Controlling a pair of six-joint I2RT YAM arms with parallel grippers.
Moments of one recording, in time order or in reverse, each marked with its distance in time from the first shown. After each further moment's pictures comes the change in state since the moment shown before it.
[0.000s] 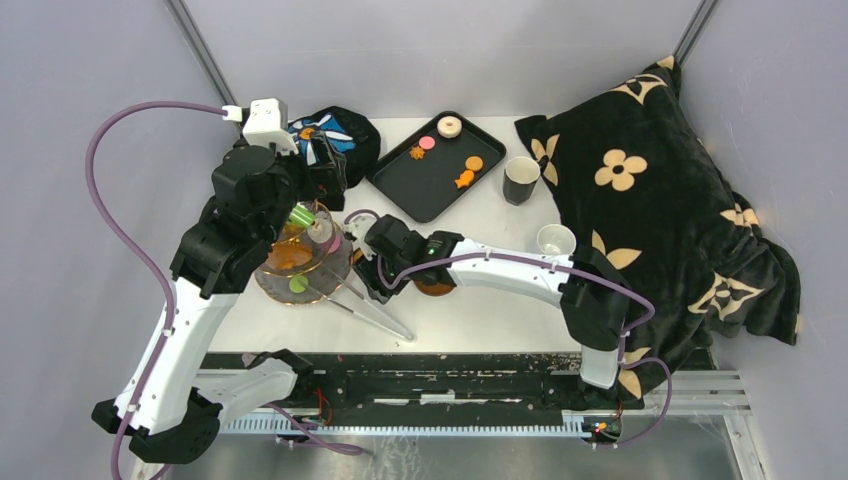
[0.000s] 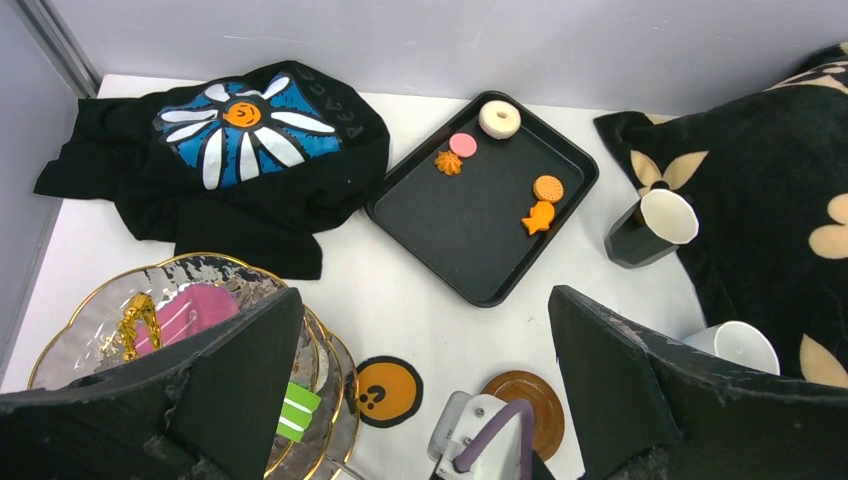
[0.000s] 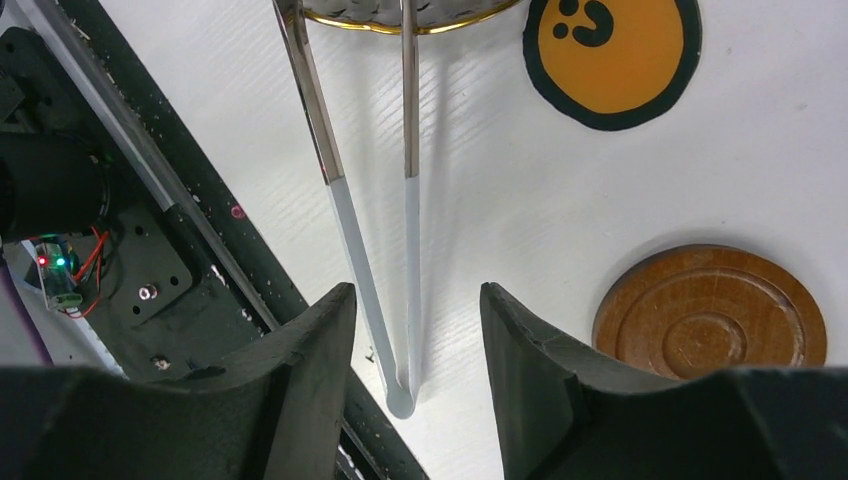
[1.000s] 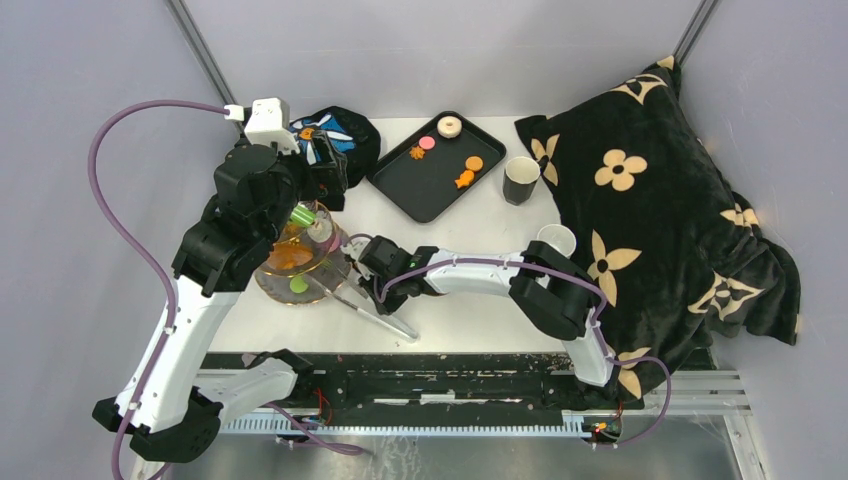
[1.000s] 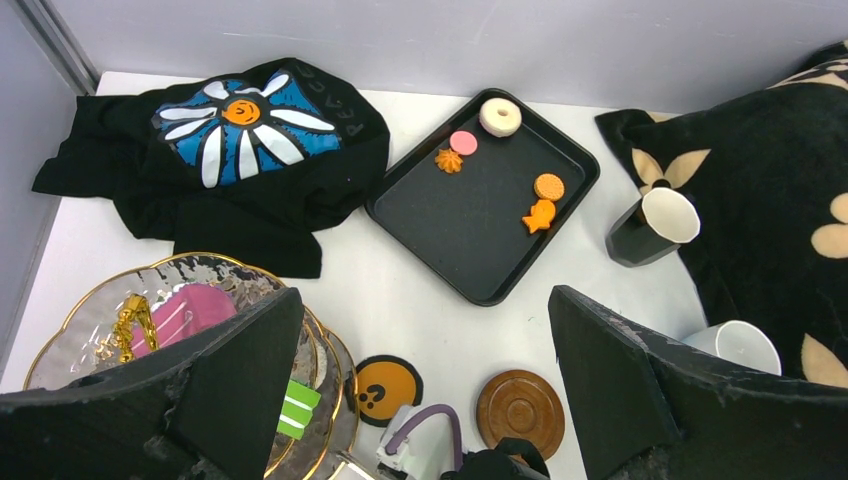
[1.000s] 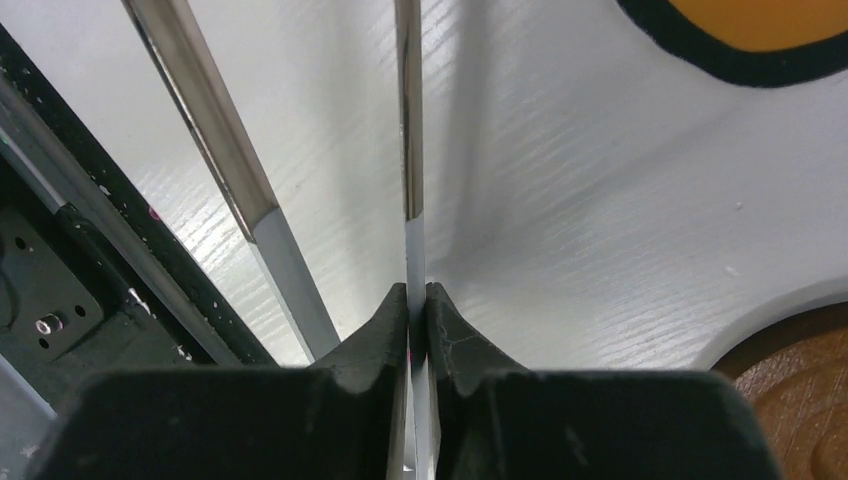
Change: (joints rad) left arm 0.000 0.007 0.000 0.000 0.000 -0.005; right arm 0.000 0.211 -0.029 0.097 -0.080 0.058
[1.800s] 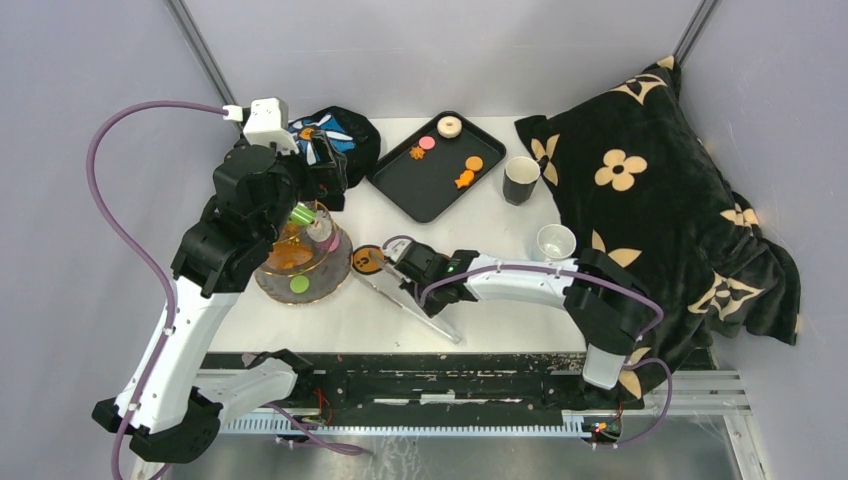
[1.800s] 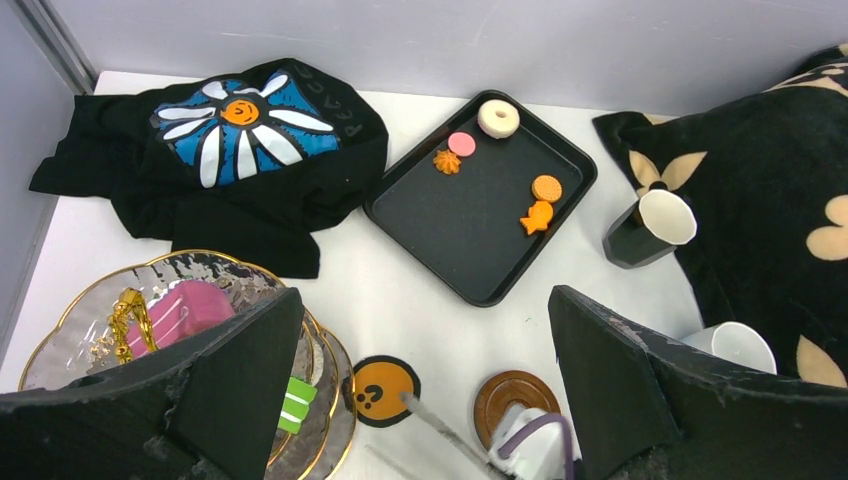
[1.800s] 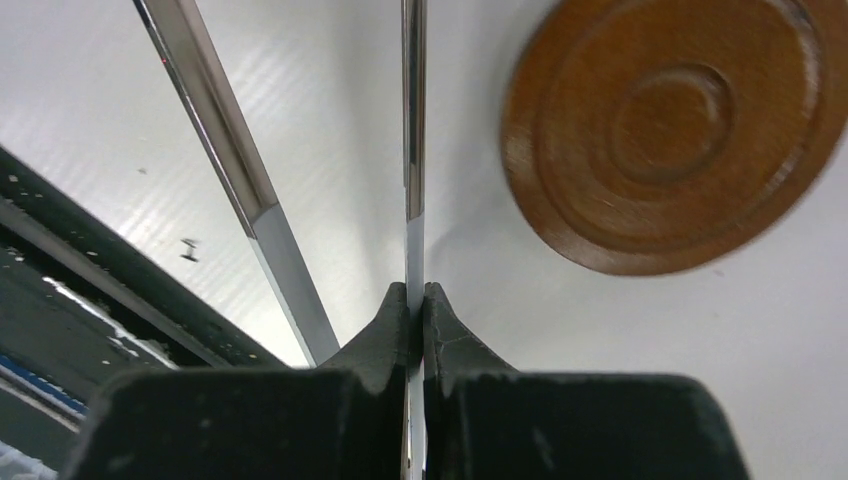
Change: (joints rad) left arm 0.000 -0.003 0.000 0.000 0.000 -0.012; right arm -0.019 -0.266 -0.261 -0.126 0.203 -0.010
